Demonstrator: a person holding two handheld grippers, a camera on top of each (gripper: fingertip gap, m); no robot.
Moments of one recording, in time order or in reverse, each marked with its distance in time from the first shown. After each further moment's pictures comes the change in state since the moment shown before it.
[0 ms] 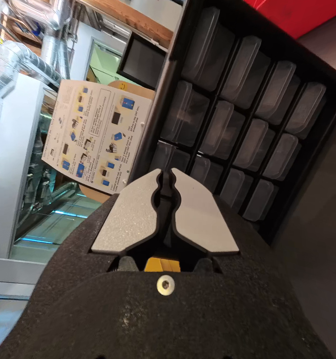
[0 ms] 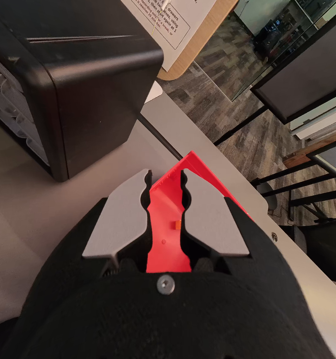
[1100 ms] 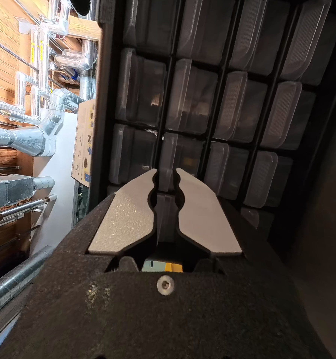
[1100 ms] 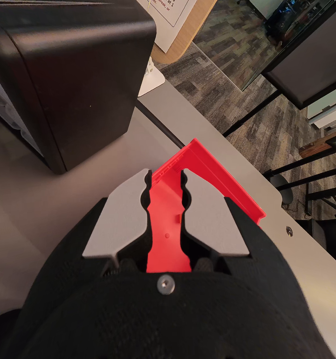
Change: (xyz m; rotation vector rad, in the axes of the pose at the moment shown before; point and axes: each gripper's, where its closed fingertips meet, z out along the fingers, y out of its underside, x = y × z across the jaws) left arm 0.030 0.027 0.013 0.056 -0.127 0.228; right arm 0.006 0.022 0.007 -0.025 -0.041 0.056
